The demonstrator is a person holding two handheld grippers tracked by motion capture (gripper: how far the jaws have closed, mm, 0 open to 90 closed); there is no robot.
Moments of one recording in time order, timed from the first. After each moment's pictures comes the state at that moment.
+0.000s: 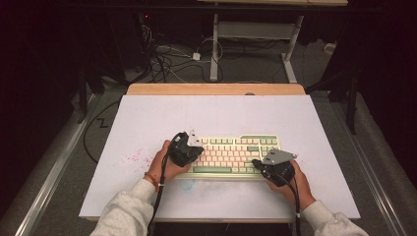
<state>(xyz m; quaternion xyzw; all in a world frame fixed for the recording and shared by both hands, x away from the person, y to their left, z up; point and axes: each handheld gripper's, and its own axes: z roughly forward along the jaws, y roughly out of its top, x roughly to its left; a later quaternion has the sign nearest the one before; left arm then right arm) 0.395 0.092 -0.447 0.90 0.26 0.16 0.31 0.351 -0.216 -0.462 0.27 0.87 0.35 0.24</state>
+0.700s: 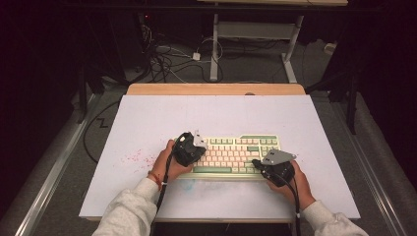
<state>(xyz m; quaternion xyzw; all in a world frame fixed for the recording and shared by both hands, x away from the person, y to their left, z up) 0.399 0.081 -0.451 0.91 0.26 0.17 0.29 0.350 -0.215 -0.462 0.27 0.87 0.34 0.25</state>
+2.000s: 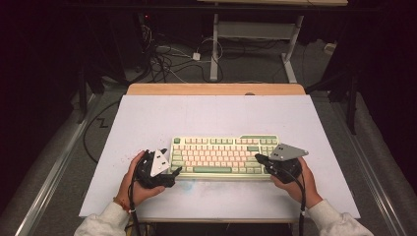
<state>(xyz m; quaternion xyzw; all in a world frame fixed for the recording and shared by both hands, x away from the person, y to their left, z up) 0.326 0.170 -0.464 0.85 0.28 0.28 0.34 0.346 -0.222 -0.433 0.27 0.85 0.38 0.25</state>
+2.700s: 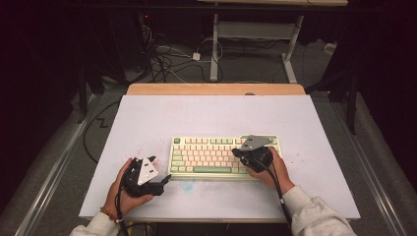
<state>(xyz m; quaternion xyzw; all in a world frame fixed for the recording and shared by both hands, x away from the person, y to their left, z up) 0.306 0.197 -0.472 0.85 0.30 0.28 0.33 0.383 -0.158 -0.448 0.25 0.87 0.36 0.22</state>
